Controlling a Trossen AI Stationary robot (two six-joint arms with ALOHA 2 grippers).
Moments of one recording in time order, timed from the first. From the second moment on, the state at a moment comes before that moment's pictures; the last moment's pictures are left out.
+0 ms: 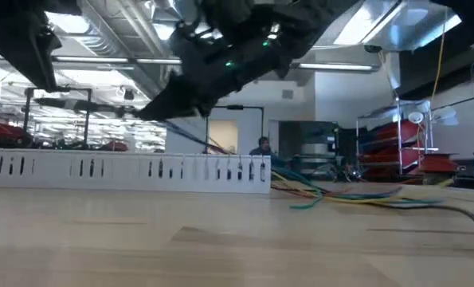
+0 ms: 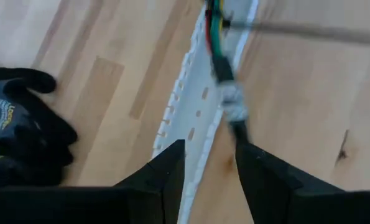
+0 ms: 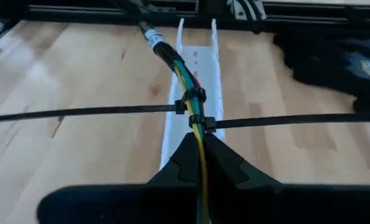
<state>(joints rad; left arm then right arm) -0.61 1.04 0.83 -1.10 -0.50 -0.89 0.00 2.17 1.48 0.16 -0.12 -0.03</state>
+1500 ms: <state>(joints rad) -0.37 1.30 0.79 -0.59 -0.49 -0.49 -0.01 1.88 1.31 -0.16 0.01 -0.21</state>
